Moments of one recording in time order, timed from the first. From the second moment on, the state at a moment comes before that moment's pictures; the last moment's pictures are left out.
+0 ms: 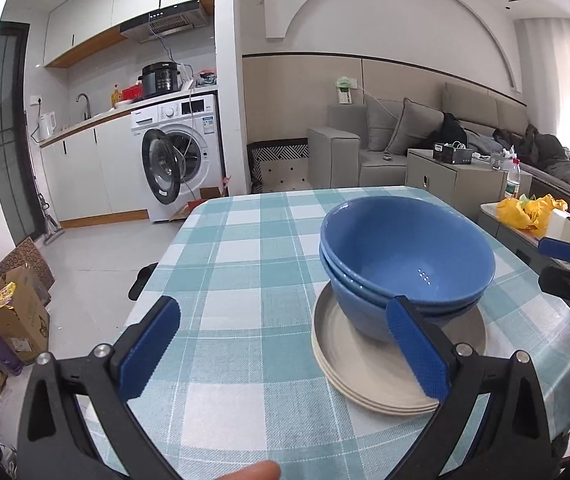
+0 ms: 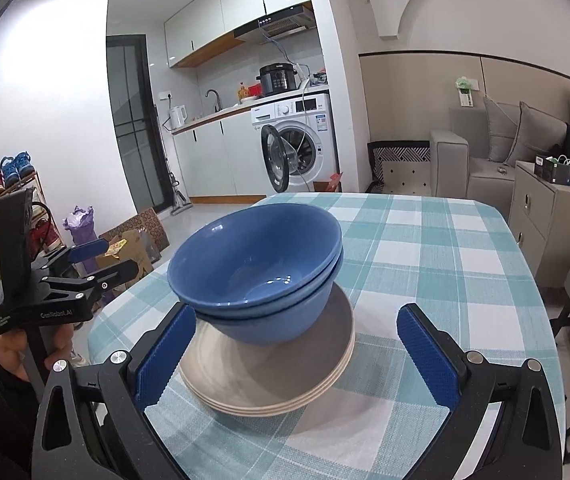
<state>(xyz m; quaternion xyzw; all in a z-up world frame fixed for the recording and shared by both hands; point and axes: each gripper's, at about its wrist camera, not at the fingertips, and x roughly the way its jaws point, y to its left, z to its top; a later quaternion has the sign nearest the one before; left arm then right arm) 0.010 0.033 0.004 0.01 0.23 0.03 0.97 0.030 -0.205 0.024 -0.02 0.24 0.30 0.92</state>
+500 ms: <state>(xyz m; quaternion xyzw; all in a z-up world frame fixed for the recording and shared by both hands) -0.013 0.026 -0.039 -0.02 0.20 0.02 0.98 -0.018 -0.207 -0.025 -0.03 0.22 0.32 0.92</state>
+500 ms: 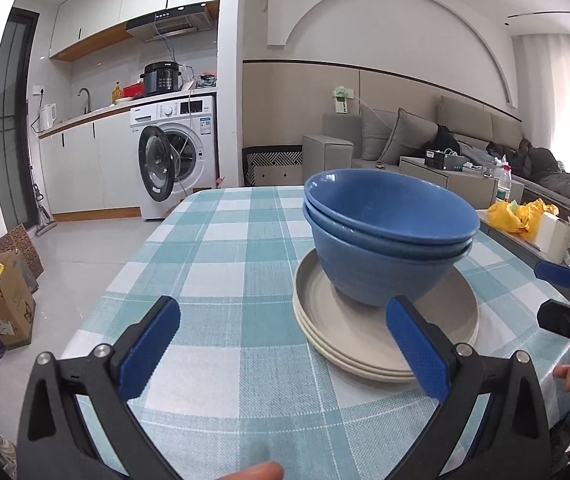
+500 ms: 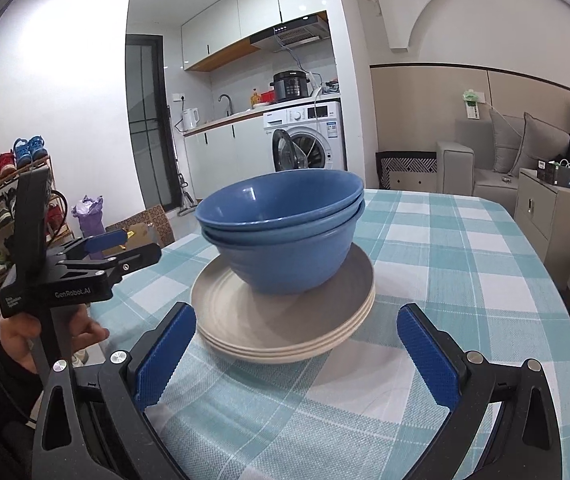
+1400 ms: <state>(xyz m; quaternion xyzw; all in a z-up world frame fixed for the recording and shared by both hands) -0.047 0.018 -0.057 -0.02 0.19 0.04 0.98 -0.044 -0.220 -0.042 -0.03 0.21 0.32 0.92</state>
